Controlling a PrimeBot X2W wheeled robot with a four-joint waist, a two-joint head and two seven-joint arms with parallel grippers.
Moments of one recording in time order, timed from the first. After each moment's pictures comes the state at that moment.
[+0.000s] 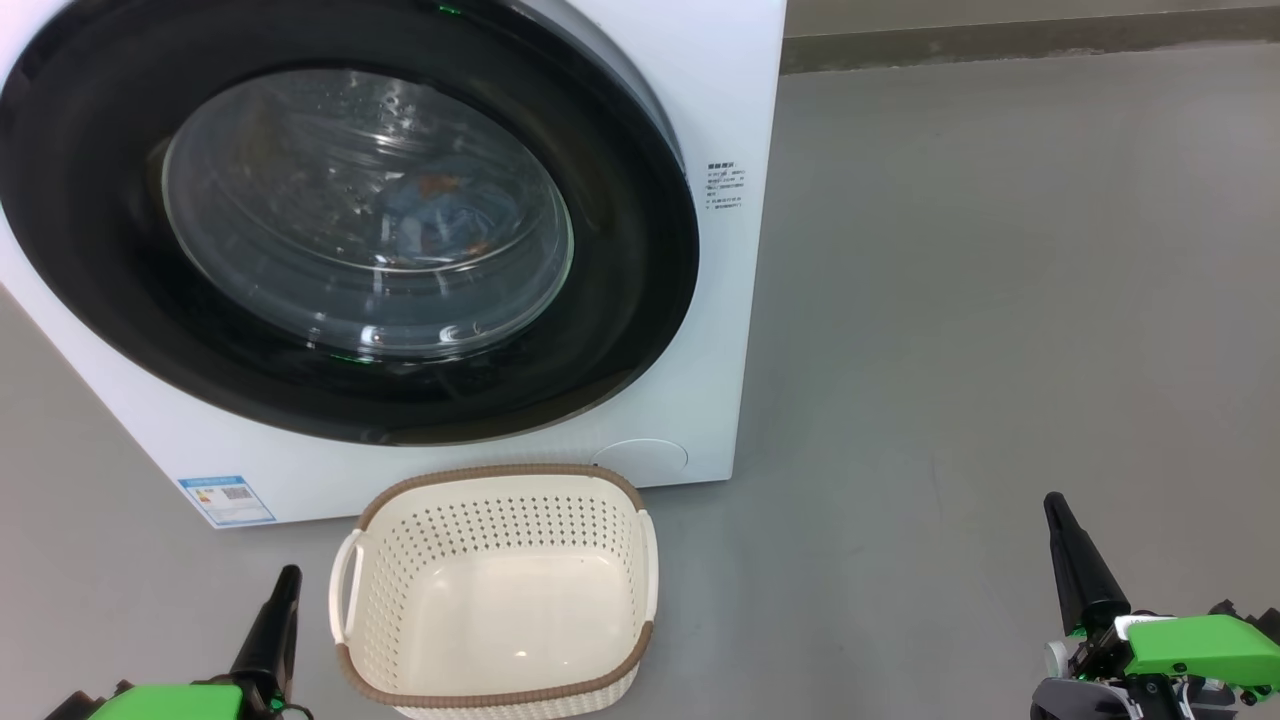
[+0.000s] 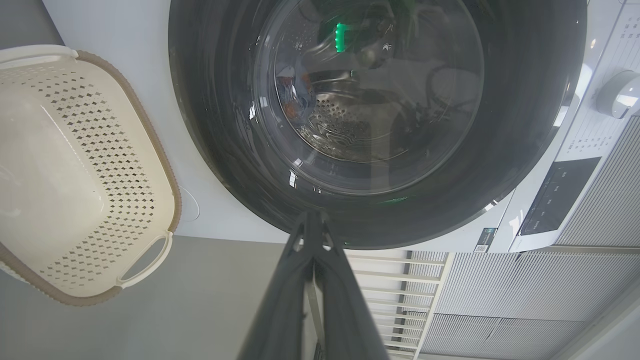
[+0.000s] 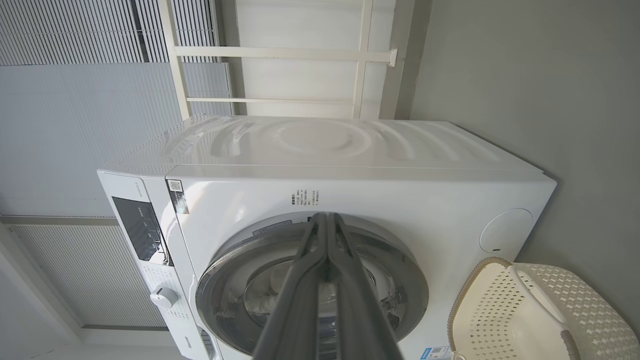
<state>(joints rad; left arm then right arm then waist) -0.07 0.04 0.08 0.27 -1.60 -0.13 0.11 -0.10 -0.05 -0.14 0.28 1.60 0.13 0.11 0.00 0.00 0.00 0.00</state>
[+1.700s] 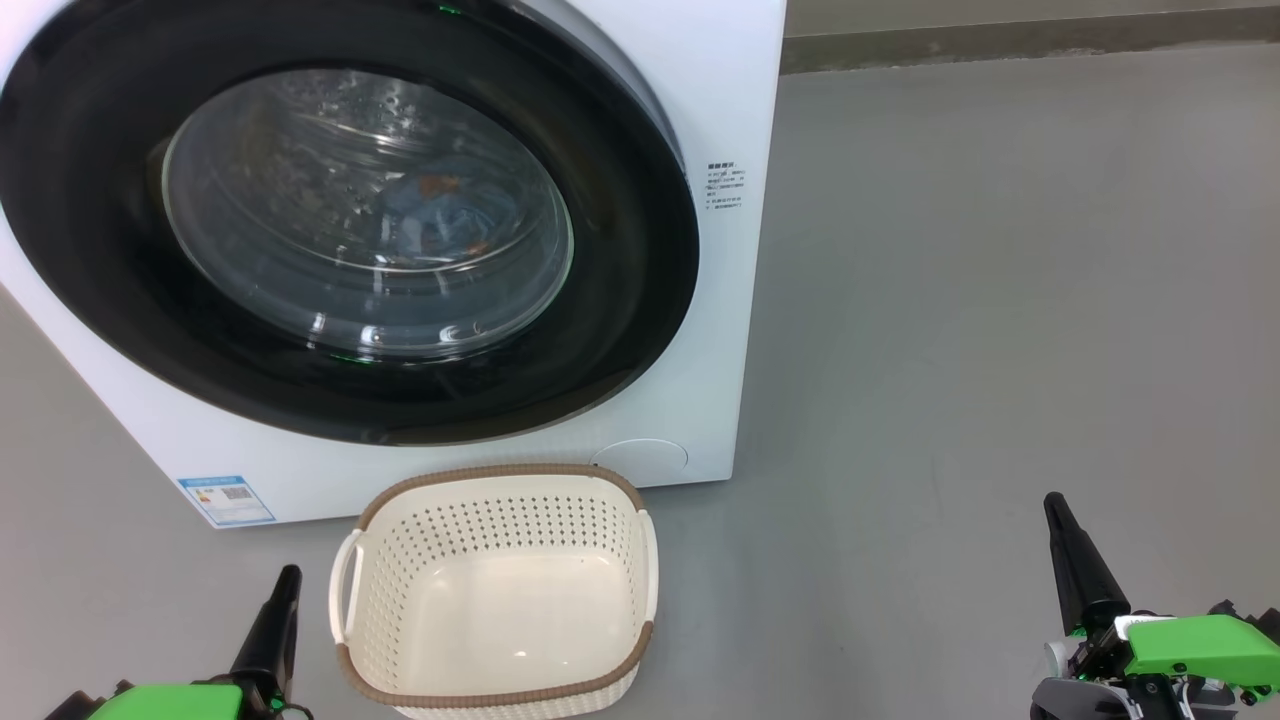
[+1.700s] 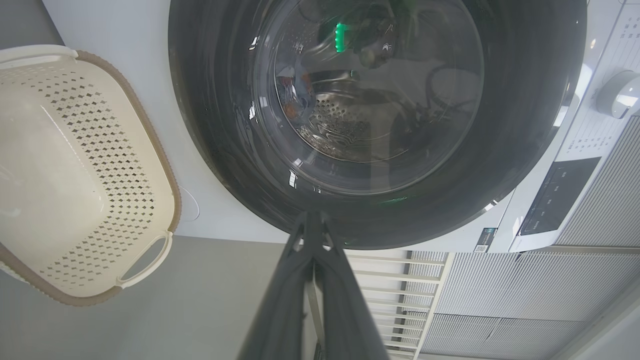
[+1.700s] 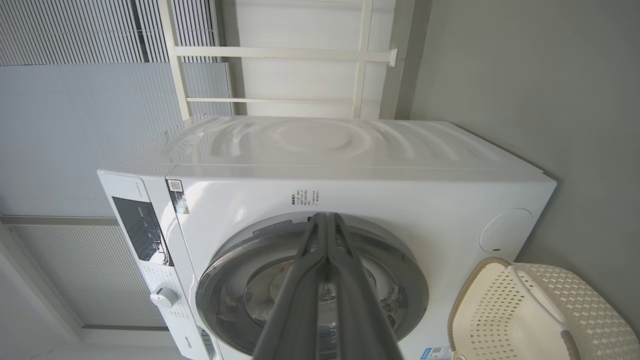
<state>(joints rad) -0.07 0.04 0.08 0.27 -1.60 -0.13 0.11 -0.10 -0.05 -0.14 0.28 1.60 0.13 0.11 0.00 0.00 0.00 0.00</state>
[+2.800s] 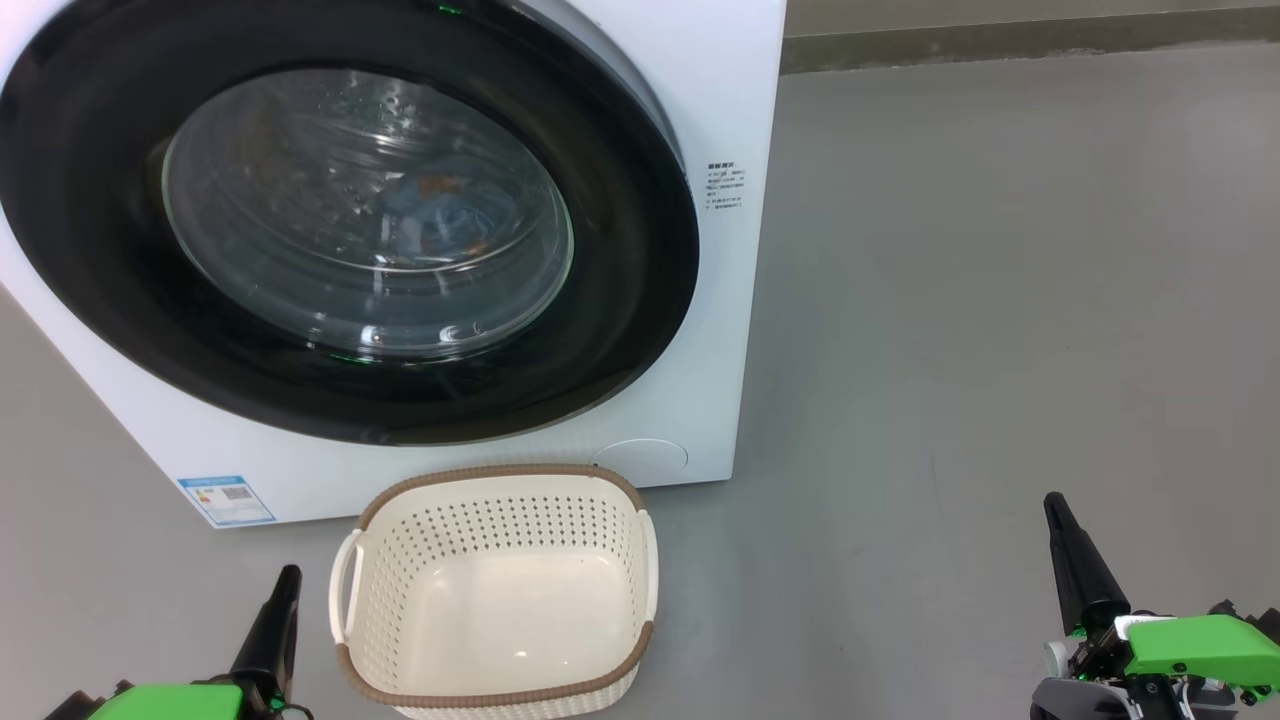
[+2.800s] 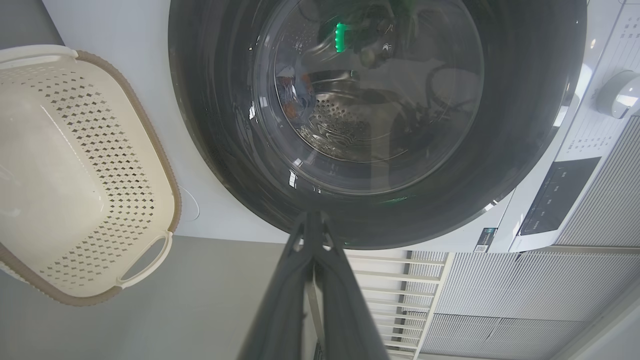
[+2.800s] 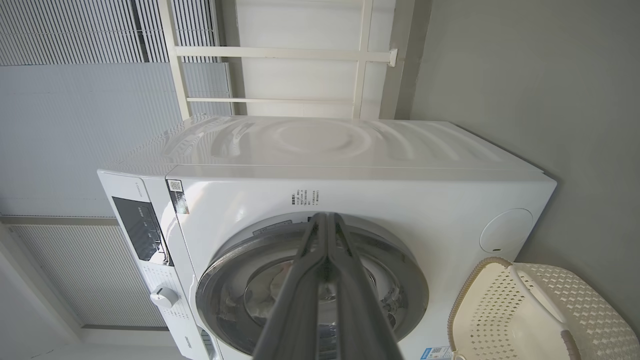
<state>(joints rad) -0.07 0.04 0.08 0.27 -1.60 -0.13 0.11 -0.10 -0.05 -0.14 0.28 1.60 0.13 0.11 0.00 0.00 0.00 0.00</state>
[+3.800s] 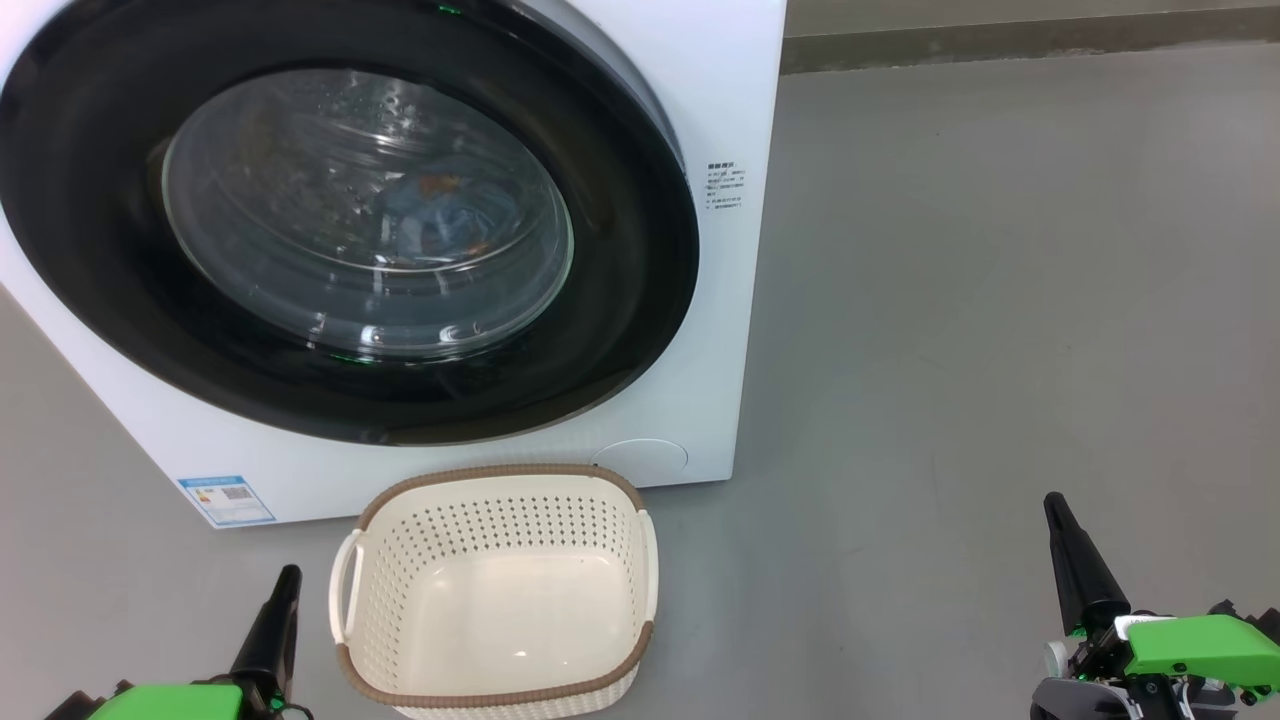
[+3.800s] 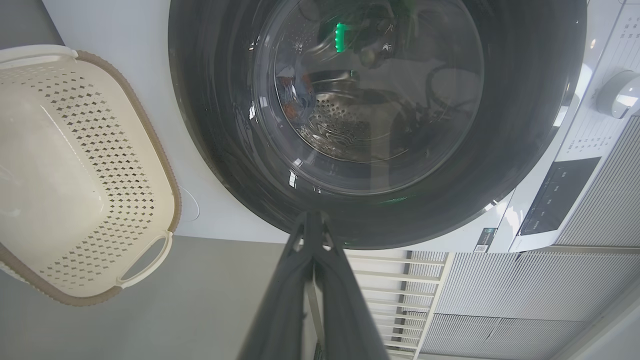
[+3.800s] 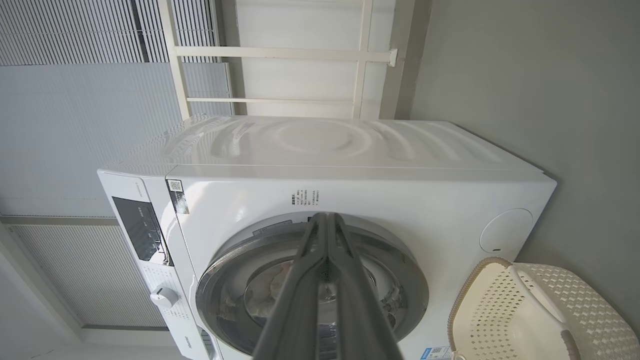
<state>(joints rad) -0.07 0.04 0.08 0.27 -1.60 -0.13 0.11 -0.10 -0.05 -0.14 0.28 1.60 0.13 0.11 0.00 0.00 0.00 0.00</state>
